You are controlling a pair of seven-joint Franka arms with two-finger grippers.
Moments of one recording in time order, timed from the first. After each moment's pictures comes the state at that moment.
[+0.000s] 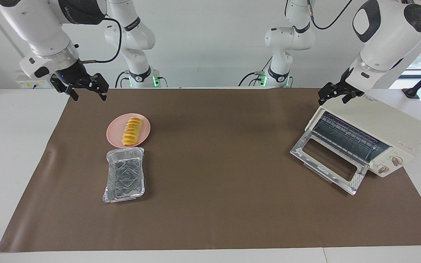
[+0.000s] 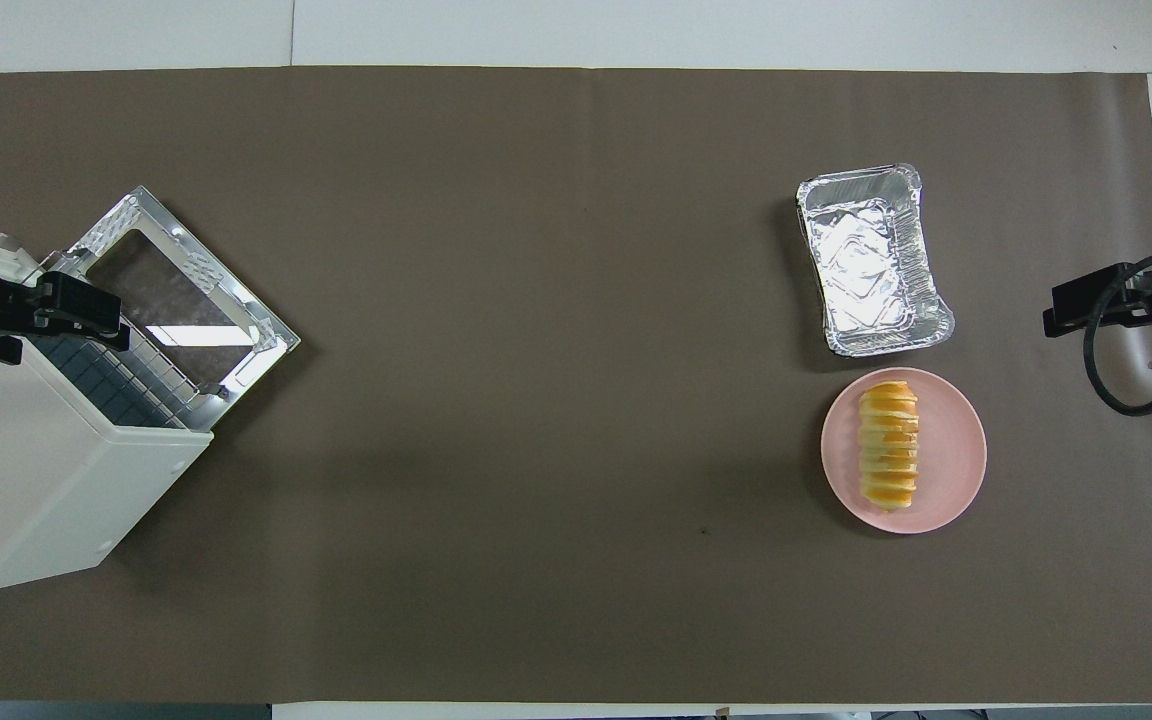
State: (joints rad) left arm -0.15 0.01 0.10 -1.63 -0.05 1.49 -0.09; right arm -0.19 -0.01 0.16 -1.60 0.02 1.50 0.01
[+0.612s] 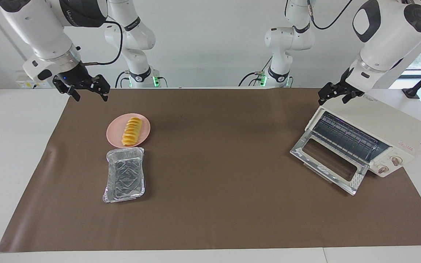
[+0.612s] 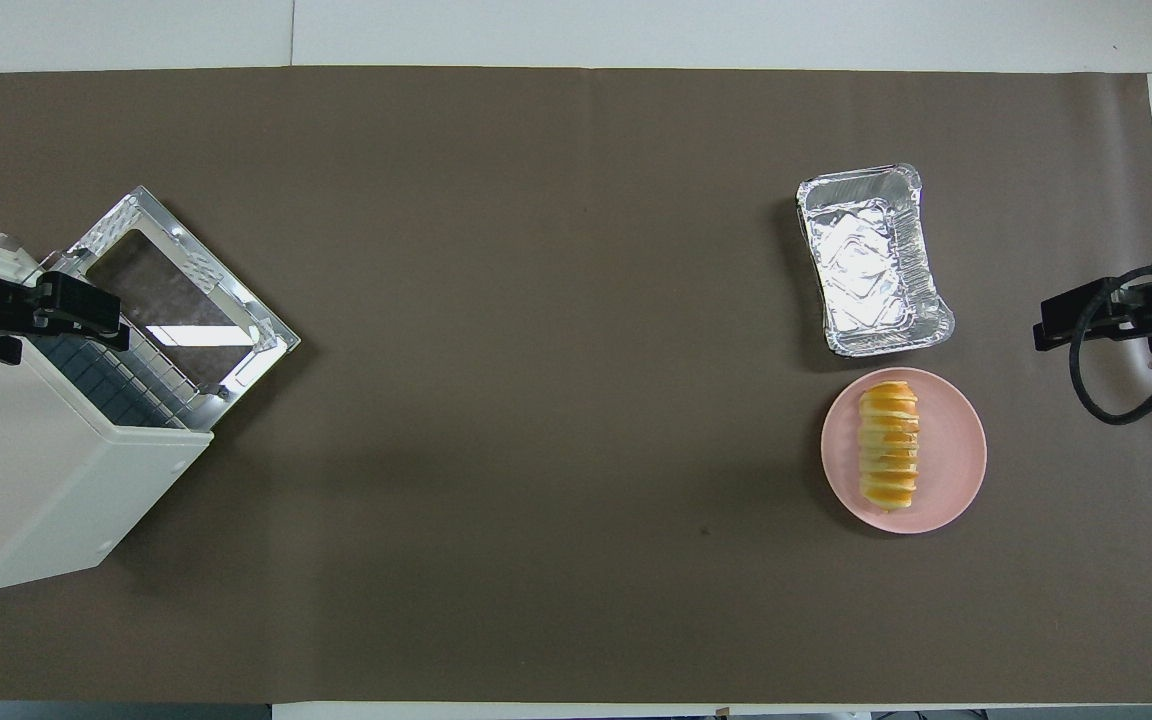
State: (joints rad) left arm -0.15 0.01 0.10 -1.63 -0.05 1.49 -0.09; right arm -0.19 -0.03 0.16 -1.66 0.02 1.51 0.01
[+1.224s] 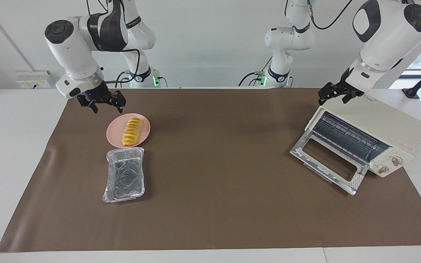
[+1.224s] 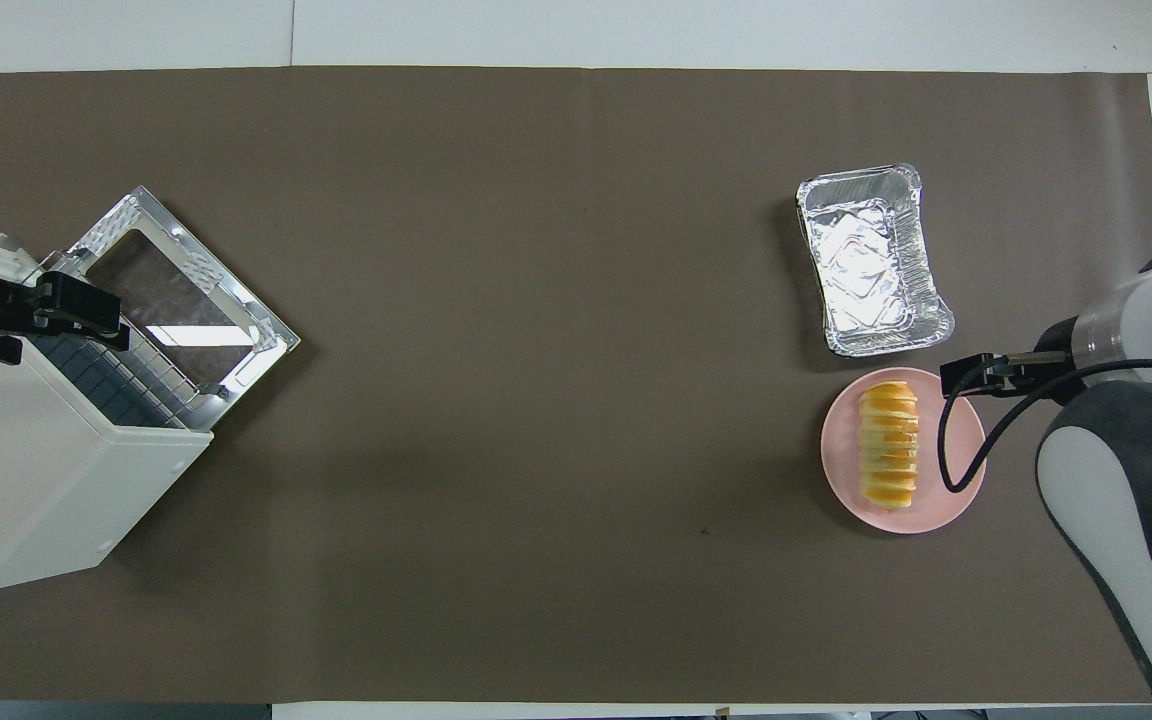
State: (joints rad) left arm -0.15 0.01 0.10 -1.63 -0.05 1.49 -0.09; right arm -0.17 -0.15 0.17 -2.12 0.02 1.91 0.01
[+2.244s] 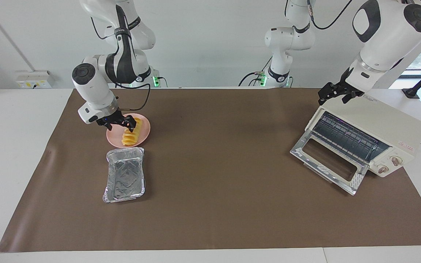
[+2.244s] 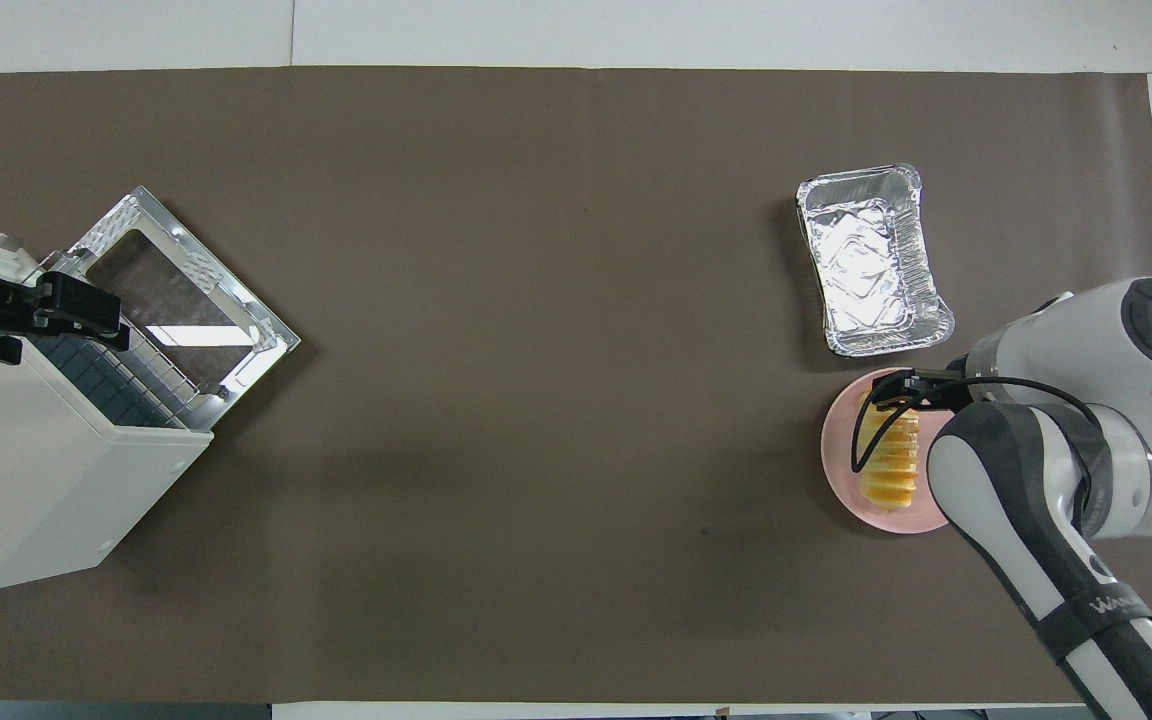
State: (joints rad) left arm -0.15 0.01 0.10 -1.63 -0.05 1.49 -0.09; right arm -0.14 -0.03 0.17 -2.30 0.03 2.17 0.17
